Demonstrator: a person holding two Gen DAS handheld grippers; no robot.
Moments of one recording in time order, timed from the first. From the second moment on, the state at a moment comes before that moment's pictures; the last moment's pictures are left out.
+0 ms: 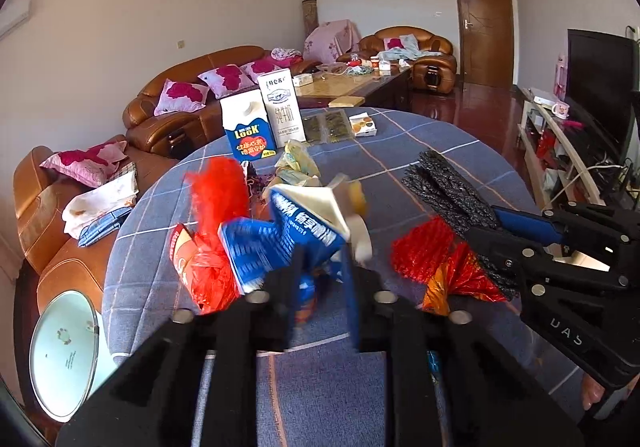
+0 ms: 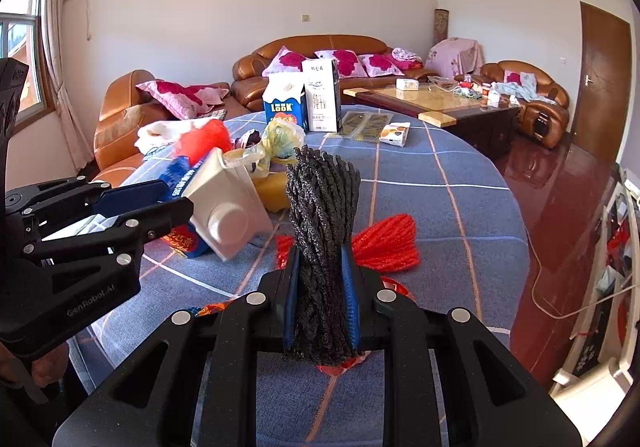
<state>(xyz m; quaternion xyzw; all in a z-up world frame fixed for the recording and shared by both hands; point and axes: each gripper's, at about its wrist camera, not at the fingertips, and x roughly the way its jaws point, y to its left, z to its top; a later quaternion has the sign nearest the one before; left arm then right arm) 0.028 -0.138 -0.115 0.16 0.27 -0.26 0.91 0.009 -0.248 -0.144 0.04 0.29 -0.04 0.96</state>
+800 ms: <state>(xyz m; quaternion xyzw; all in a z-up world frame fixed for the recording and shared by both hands) 0.032 -0.124 -0.108 0.14 0.25 -0.25 0.92 0.011 -0.248 -0.139 0.04 0.28 -0.04 0.96</state>
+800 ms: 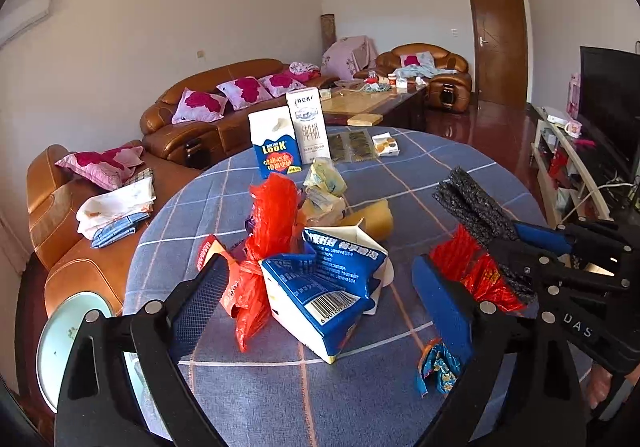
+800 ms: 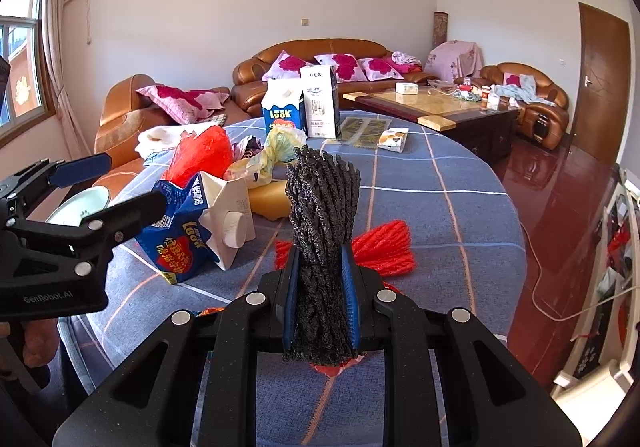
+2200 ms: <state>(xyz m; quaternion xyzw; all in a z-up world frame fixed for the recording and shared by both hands) 0.053 -0.012 -0.059 0.06 0.25 -0.09 0.96 0.077 -0.196 -0.083 0.03 0.23 0.07 0.97</state>
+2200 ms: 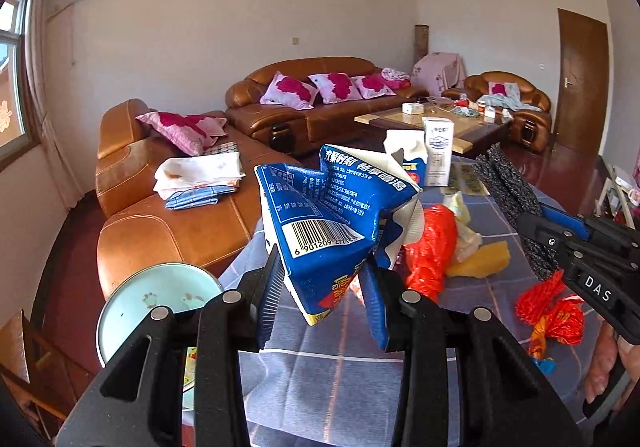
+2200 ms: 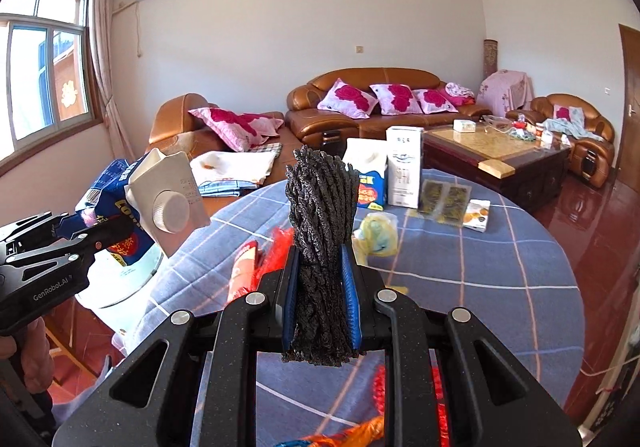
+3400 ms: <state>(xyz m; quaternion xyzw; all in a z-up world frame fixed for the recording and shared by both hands) 0.090 0.138 -0.051 0.02 0.28 0.15 0.95 0.193 -0.034 -0.095 -0.03 0.26 0.23 0.94</state>
